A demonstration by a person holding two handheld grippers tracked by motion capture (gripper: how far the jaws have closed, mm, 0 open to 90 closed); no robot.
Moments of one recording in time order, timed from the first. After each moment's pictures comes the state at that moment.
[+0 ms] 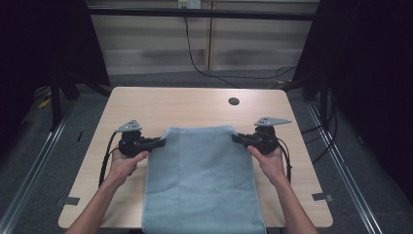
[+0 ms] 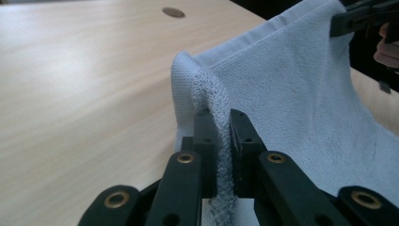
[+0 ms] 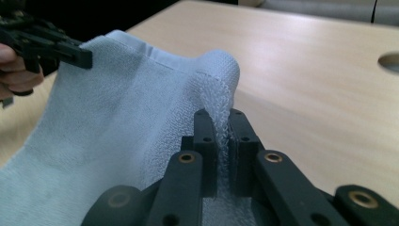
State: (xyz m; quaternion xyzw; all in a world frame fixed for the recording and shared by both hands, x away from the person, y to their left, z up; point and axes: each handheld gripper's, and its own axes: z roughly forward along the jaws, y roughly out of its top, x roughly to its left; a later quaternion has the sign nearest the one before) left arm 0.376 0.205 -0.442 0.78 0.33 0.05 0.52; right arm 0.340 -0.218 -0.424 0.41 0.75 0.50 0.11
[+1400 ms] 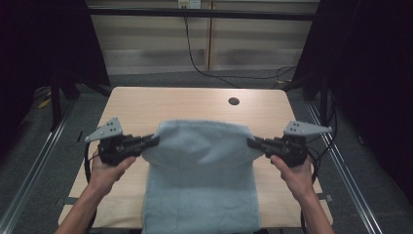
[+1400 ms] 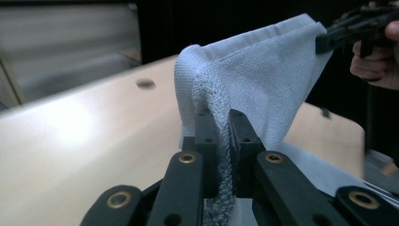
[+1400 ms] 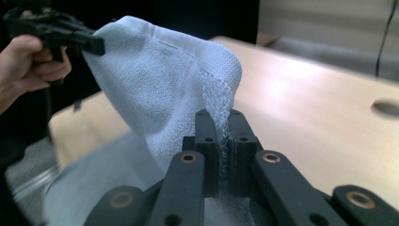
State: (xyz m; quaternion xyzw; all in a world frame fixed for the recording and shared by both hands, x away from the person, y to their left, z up) left arm 0.289 0.214 -0.379 0.77 0.26 0.08 0.57; right arm 0.249 -0.239 -0.356 0.36 0.75 0.54 0.13
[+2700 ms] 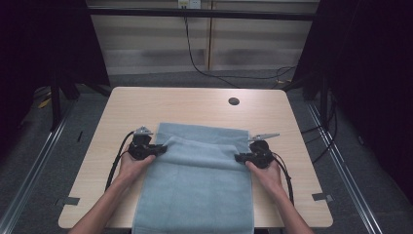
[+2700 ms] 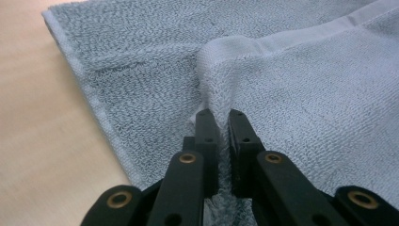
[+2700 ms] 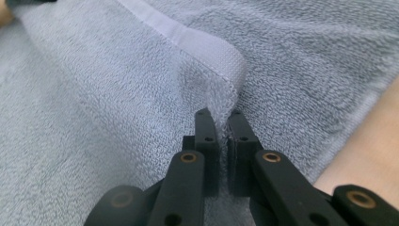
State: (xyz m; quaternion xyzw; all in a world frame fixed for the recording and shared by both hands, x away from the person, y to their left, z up) left arm 0.400 0.188 -0.505 0.82 0.39 0.06 0.42; right arm 0.336 -0.221 -0.497 0.48 0.79 0.38 0.07
